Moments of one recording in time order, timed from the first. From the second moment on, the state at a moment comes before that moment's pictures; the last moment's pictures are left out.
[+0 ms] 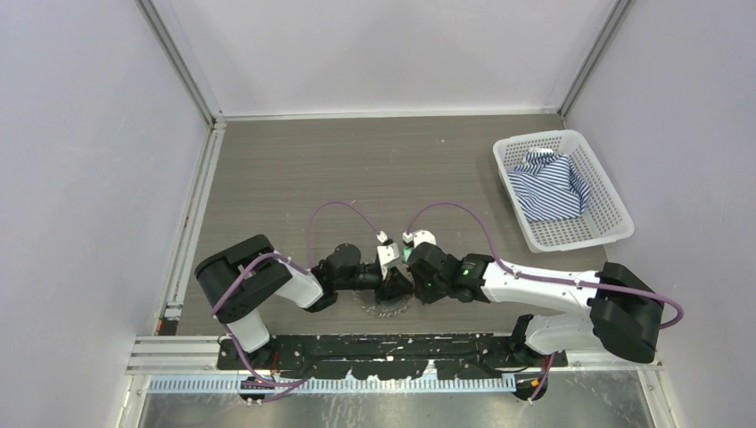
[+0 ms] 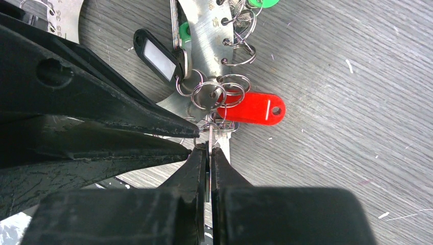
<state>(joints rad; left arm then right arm) -0.94 1.69 0.39 1.04 0.53 -0.15 1.05 1.26 0.65 -0.42 0.16 0.58</state>
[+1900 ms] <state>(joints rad) -0.95 1.67 0.34 1.06 0.48 -0.11 1.05 1.30 0.65 -0.43 0.15 0.64</state>
